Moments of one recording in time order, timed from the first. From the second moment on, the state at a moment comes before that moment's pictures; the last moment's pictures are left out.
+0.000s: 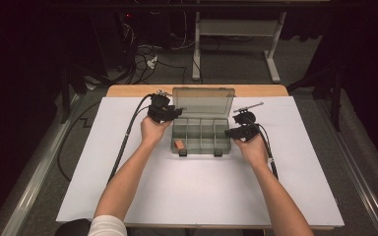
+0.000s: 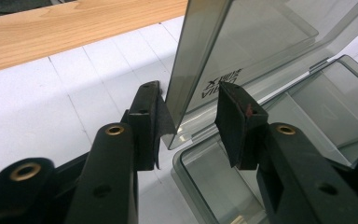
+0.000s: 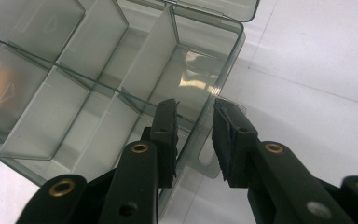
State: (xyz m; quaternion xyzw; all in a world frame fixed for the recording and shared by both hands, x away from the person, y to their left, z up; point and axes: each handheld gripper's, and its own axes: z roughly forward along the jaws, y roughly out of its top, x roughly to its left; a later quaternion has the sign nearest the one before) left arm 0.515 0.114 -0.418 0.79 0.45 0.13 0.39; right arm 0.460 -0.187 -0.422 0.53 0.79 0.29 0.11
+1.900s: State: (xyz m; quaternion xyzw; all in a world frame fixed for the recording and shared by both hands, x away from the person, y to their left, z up) left arm 0.496 0.127 -0.418 0.78 0.45 0.11 0.42; right arm 0.457 -0.185 -0.423 0.51 0.80 0.29 0.13
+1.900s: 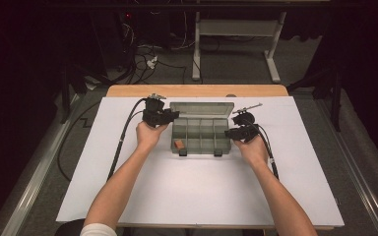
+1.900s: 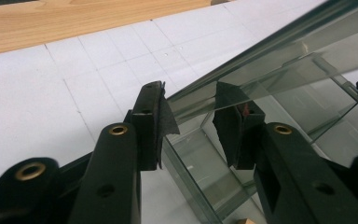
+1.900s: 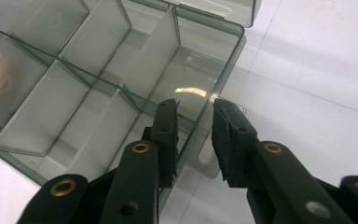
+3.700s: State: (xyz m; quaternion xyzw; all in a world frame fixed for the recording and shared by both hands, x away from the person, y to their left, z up) left arm 0.467 0.133 -0.438 0.80 0.45 0.05 0.40; right arm 0.445 -0.205 -0.416 0.48 0.78 0.36 0.15
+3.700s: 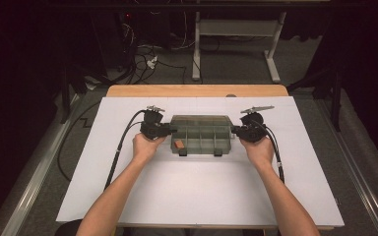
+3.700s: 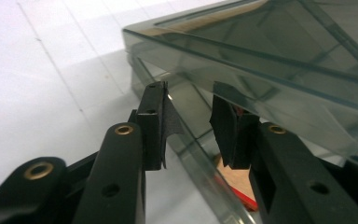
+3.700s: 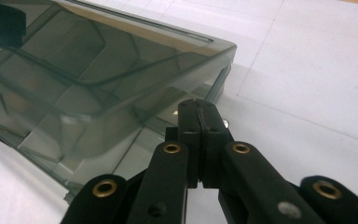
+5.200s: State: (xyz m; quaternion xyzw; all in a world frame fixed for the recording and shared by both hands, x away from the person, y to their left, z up) left arm 0.415 0.142 -0.420 0.80 0.42 0.08 0.42; right arm 0.412 -0.218 -0.425 0.46 0.79 0.38 0.14
